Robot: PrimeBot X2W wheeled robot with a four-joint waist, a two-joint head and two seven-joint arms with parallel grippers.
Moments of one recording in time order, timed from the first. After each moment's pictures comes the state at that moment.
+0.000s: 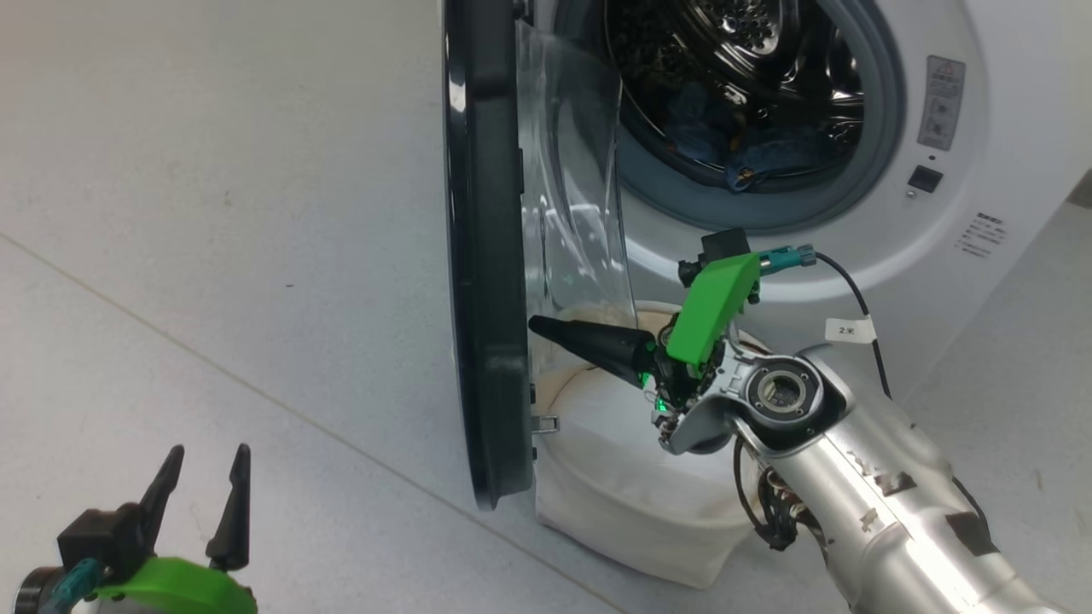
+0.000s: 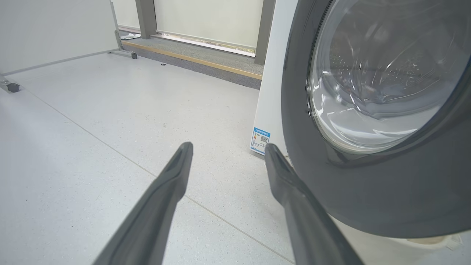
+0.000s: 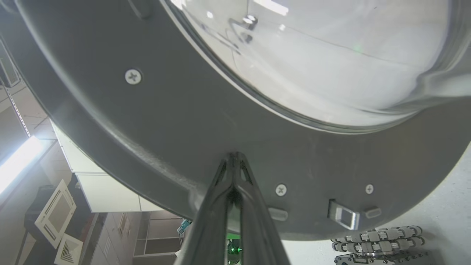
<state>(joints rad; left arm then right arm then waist) -0.17 0.27 -0.04 0.48 -0.30 -0.11 -0.25 -0.71 -0.07 0.55 0.50 1.65 0.13 0.63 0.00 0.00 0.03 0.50</state>
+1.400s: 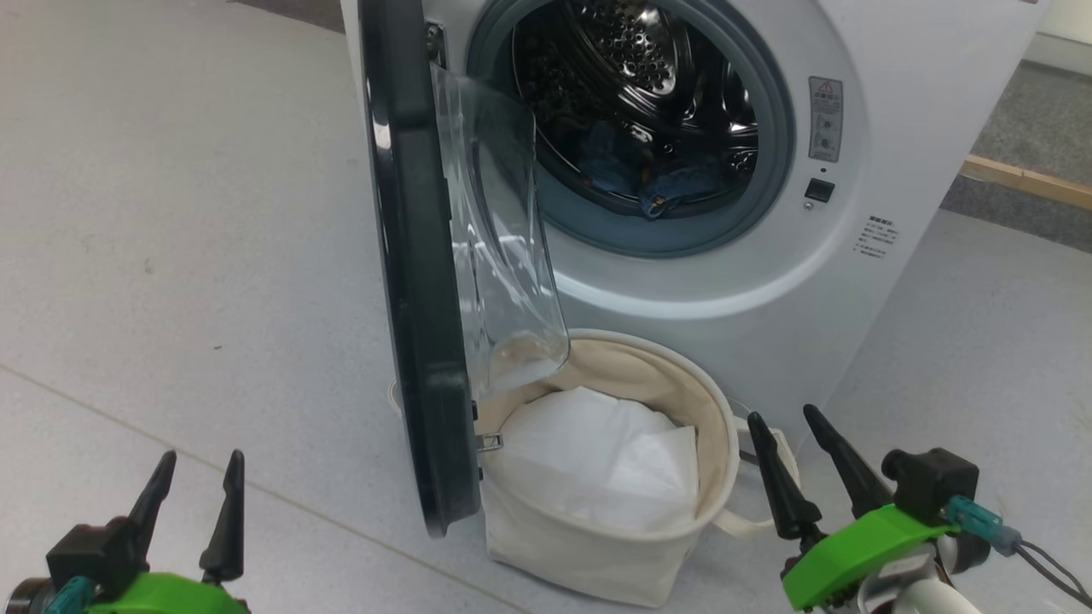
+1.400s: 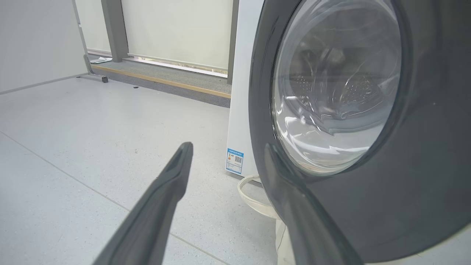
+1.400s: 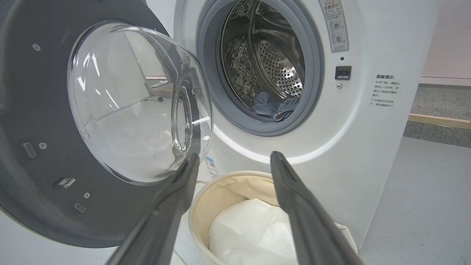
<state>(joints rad) -0.11 0.28 -0.02 0.39 -0.29 -0.10 -0.25 -0.15 -0.28 0.43 0.23 0.56 0.13 -0.22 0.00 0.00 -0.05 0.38</state>
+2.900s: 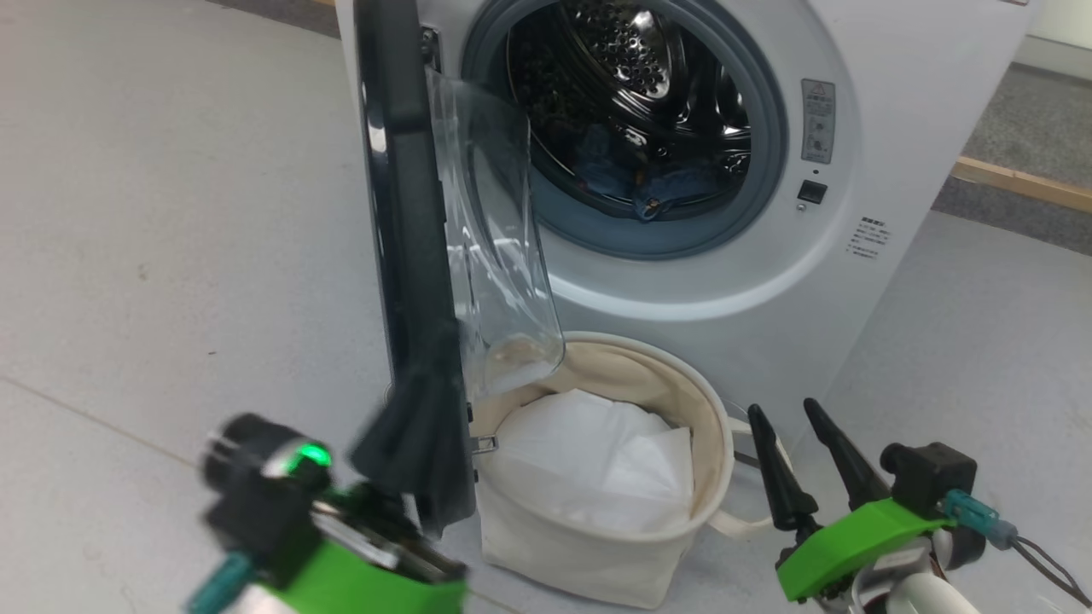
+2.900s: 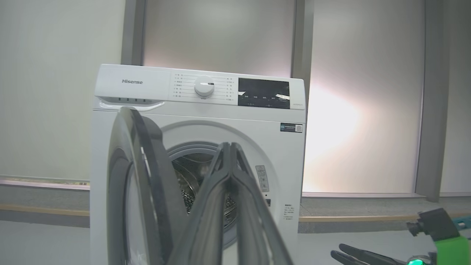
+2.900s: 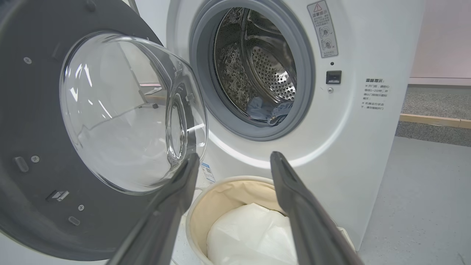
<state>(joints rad) -0.17 0.18 -0.28 -0.21 -0.29 -0.11 -0.20 -0.16 -0.25 0.39 0.25 0.55 0.13 -0.22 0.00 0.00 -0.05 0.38</state>
